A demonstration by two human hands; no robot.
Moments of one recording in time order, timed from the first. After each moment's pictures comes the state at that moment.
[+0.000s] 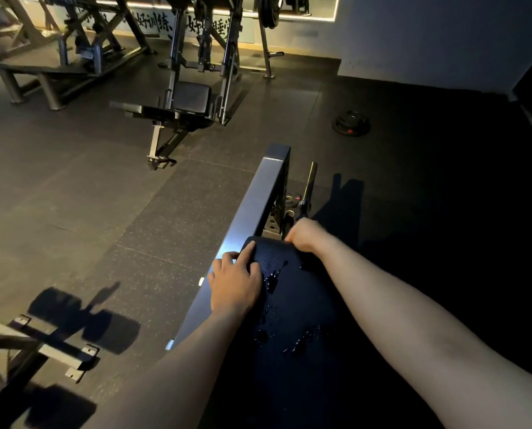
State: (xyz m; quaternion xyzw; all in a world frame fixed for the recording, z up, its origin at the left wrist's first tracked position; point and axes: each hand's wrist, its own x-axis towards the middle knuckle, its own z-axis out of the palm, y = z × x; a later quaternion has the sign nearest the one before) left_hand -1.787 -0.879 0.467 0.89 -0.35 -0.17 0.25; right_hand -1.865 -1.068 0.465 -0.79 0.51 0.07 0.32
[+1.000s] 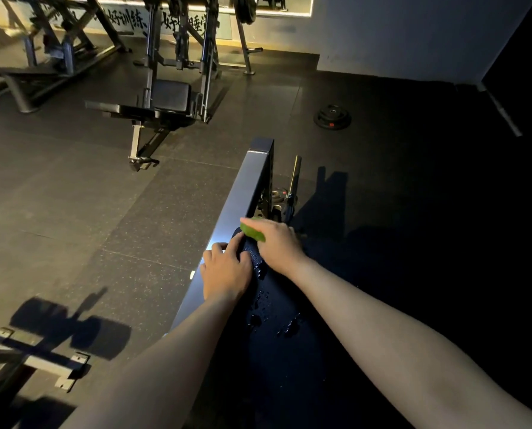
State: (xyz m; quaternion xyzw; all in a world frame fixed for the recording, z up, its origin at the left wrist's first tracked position) left_hand -1.786 -0.878 0.466 0.88 -0.36 -0.18 0.25; right_hand -1.876 -0.981 0.491 -0.87 0.34 -0.18 0.30
